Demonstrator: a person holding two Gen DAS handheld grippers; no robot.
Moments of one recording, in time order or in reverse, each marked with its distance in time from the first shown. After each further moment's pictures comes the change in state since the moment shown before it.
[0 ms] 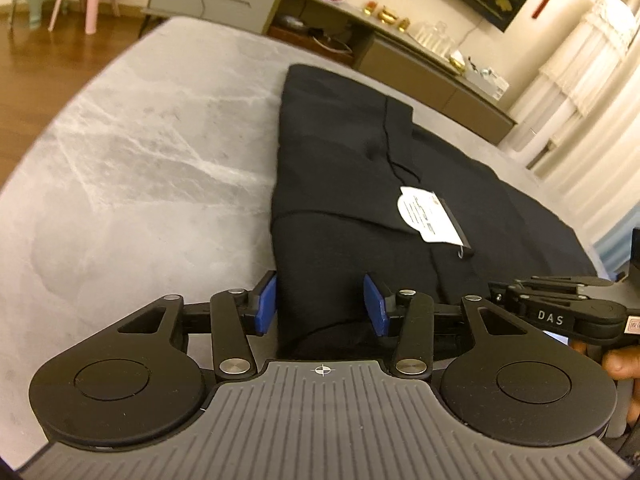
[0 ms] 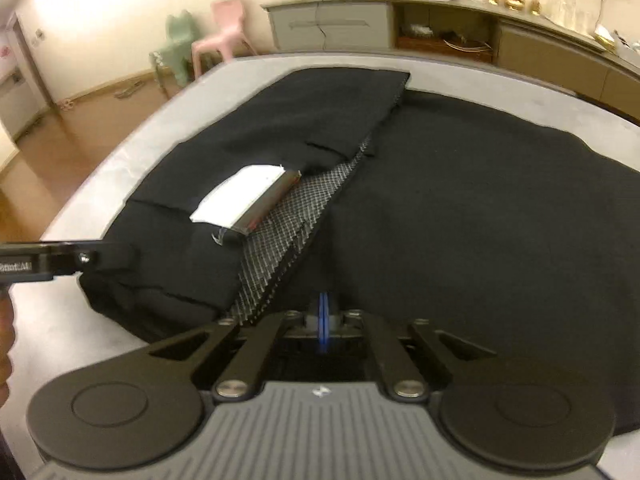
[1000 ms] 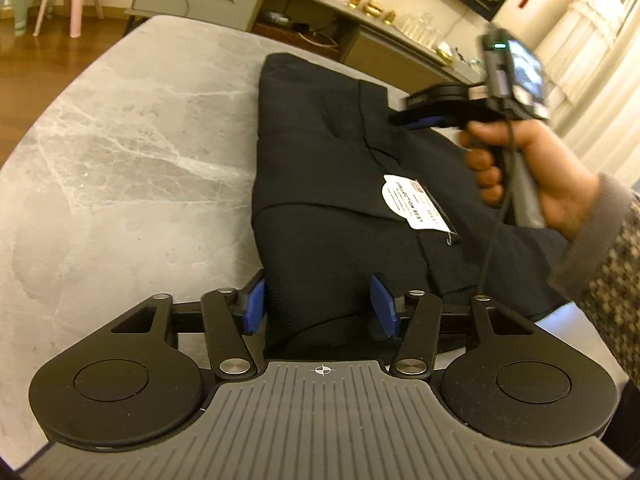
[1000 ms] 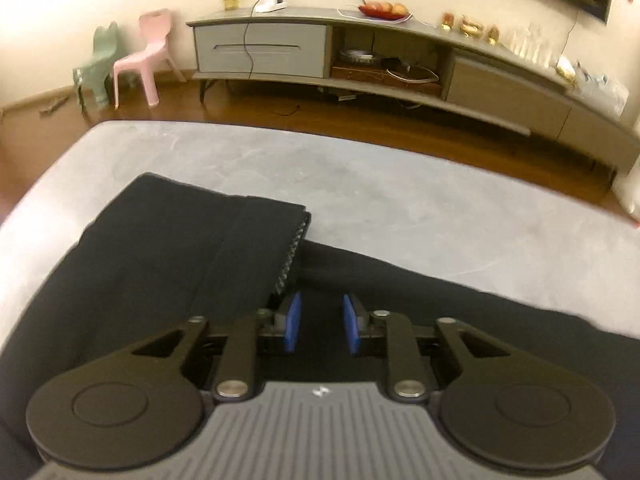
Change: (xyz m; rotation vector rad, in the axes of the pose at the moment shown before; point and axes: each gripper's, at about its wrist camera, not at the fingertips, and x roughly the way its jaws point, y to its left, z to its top) left arm 0.007 -0.005 -0.003 0.035 -0.004 -0.010; right arm 0.115 -0.034 0.152 0.026 -0.076 -0.299
